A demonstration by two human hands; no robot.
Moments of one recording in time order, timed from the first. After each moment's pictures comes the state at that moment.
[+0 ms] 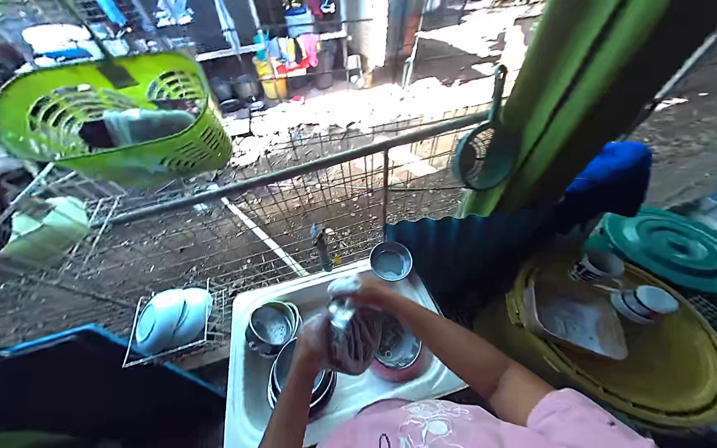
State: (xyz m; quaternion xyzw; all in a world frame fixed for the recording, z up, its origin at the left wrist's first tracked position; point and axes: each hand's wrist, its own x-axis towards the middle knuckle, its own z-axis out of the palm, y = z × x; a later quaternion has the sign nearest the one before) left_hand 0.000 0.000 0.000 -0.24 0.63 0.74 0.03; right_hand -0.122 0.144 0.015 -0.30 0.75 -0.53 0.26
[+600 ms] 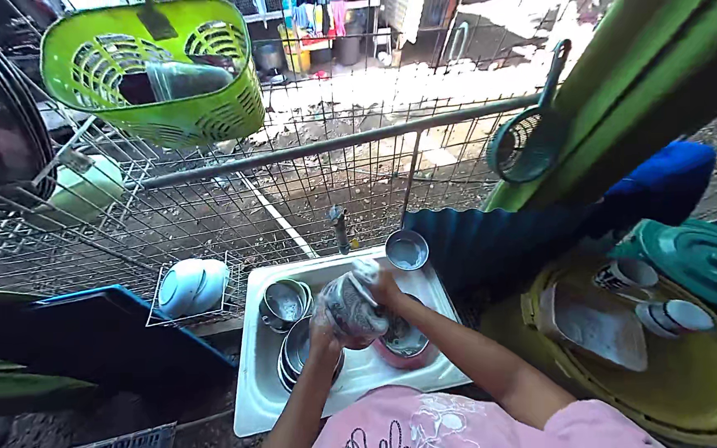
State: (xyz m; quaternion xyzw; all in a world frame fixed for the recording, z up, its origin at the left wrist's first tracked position) left_hand 0.003 0.015 -0.013 -0.35 0.42 0.83 -0.09; right_hand -0.107 0.140 -0.038 -0.21 0.85 -0.46 0.12
